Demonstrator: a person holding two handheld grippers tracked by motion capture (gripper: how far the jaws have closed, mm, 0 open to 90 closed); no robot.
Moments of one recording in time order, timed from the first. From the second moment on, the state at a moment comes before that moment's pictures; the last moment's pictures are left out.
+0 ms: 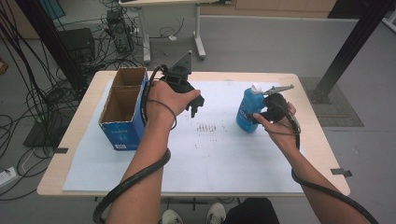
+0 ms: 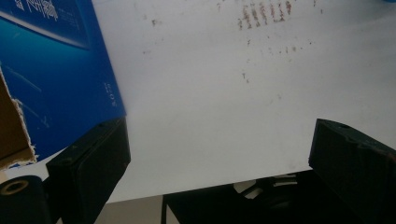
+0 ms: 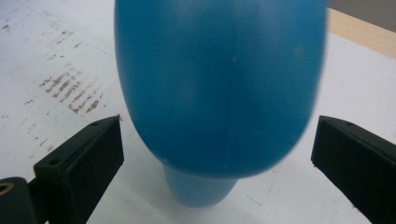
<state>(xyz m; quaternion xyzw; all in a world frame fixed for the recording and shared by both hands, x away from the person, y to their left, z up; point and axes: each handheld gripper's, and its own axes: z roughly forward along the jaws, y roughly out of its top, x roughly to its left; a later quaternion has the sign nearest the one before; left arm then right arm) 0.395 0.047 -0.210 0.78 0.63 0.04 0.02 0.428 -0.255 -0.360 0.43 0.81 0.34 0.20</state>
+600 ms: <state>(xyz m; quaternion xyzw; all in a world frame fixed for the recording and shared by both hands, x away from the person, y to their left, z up) 0.398 0.046 -0.215 0.78 0.63 0.04 0.02 0.430 -0.254 -0.377 0.43 0.79 0.37 0.22</state>
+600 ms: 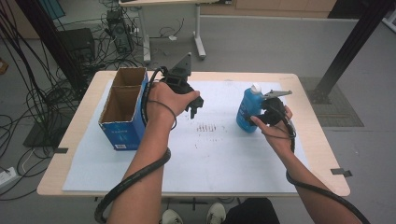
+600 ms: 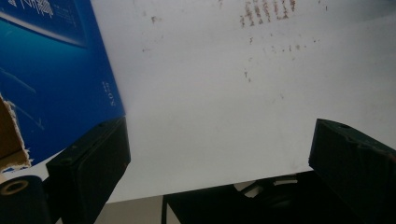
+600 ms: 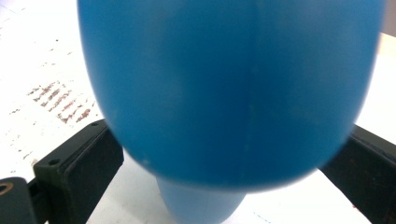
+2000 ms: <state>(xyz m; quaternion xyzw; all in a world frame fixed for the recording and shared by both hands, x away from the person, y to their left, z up) 0.396 0.043 -0.211 0.78 0.62 0.04 0.02 0.430 -0.249 -0.379 0.42 0.79 0.39 0.22</state>
